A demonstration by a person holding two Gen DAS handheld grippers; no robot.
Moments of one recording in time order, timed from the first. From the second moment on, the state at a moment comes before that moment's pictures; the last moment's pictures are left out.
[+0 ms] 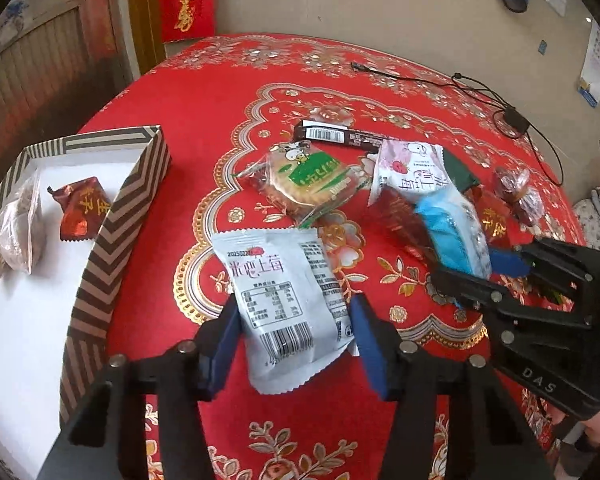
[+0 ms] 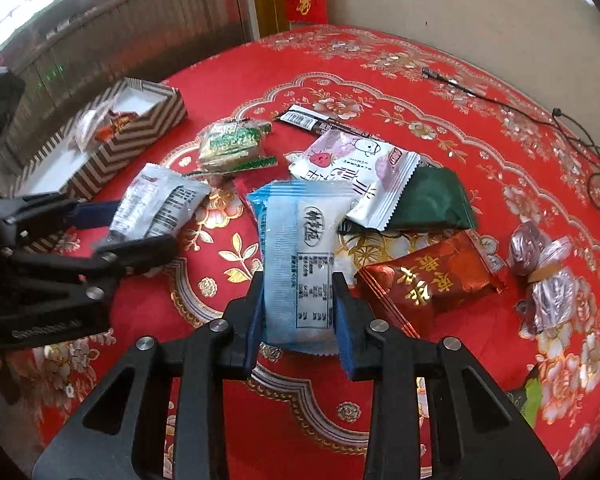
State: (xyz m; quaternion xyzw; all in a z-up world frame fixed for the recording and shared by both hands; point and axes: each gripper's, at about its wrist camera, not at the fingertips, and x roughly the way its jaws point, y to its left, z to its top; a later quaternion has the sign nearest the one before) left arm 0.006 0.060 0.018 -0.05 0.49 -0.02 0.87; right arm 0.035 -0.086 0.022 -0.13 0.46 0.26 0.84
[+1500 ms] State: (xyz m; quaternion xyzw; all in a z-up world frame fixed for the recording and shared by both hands) left arm -0.048 0.218 0.098 -0.04 0.41 0.07 0.91; right arm -0.009 0.049 0.080 -0.05 0.40 0.37 0.84
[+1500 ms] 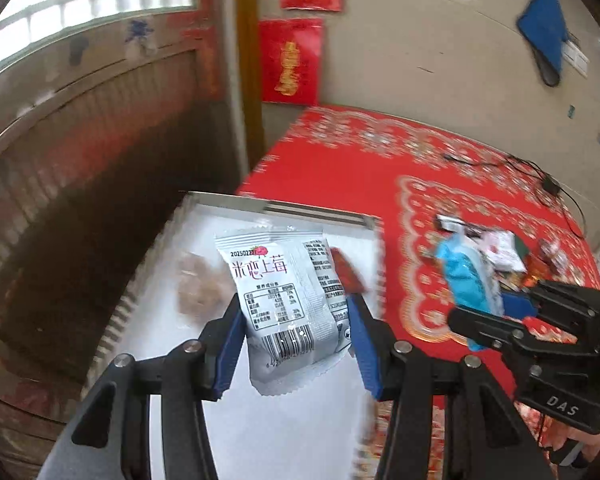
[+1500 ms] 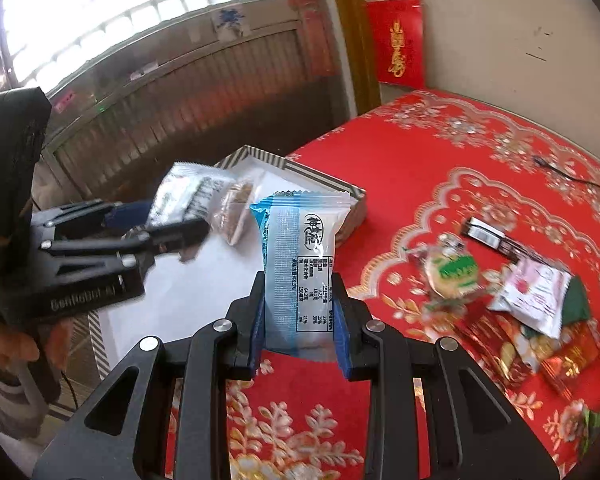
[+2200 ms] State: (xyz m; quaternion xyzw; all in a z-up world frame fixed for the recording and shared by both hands) left arm -0.005 0.272 0.049 -0.07 0.44 0.12 0.89; right arm 0.032 0.139 0.045 -0.07 0.44 0.39 0.80
